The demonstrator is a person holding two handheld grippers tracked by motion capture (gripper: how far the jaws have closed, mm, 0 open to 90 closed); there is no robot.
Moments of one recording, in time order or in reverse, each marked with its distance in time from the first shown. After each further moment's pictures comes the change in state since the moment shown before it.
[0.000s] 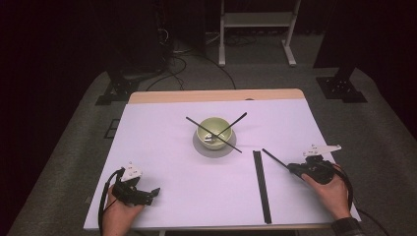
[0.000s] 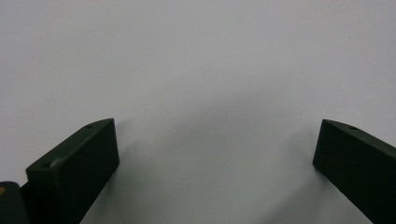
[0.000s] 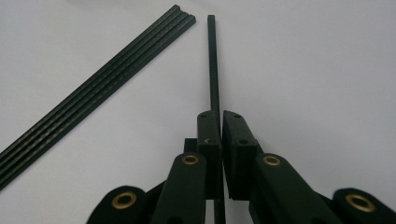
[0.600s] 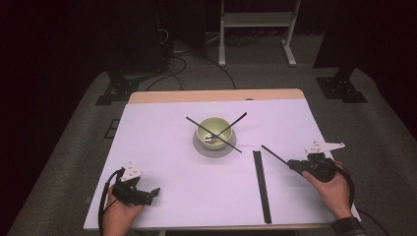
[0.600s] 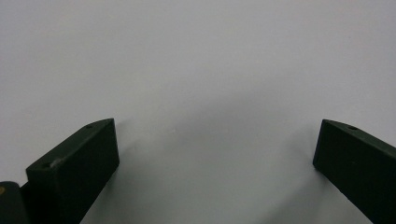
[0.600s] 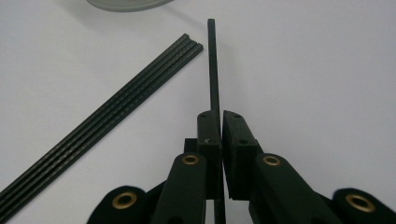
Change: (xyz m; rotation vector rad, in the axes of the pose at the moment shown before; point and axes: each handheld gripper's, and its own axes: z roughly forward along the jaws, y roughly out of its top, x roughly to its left) left arm 0.000 0.000 0.000 0.000 0.000 0.000; right arm 0.005 0.011 -0.012 -0.047 0.005 -0.013
